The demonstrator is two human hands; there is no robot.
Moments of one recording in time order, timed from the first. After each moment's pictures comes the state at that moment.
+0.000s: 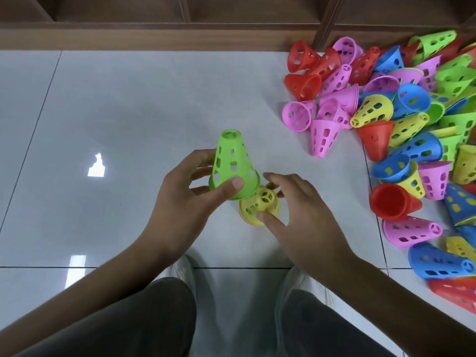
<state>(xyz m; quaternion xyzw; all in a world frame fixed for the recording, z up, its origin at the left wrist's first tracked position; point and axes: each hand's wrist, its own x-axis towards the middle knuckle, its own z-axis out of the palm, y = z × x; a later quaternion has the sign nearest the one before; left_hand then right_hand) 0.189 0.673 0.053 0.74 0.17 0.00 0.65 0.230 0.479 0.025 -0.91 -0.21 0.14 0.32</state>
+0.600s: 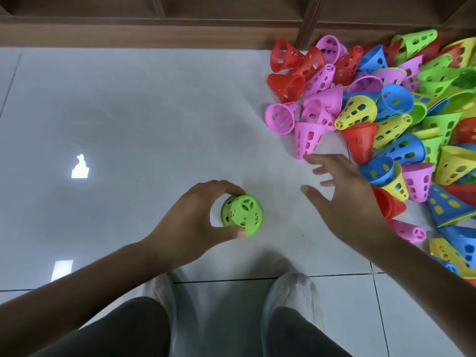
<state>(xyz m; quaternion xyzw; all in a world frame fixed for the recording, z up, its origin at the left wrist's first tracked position) 0.210 0.669 0.003 0.89 0.00 -0.13 0.43 0.299 0.410 0.003 -0.93 -0.16 0.06 0.33</state>
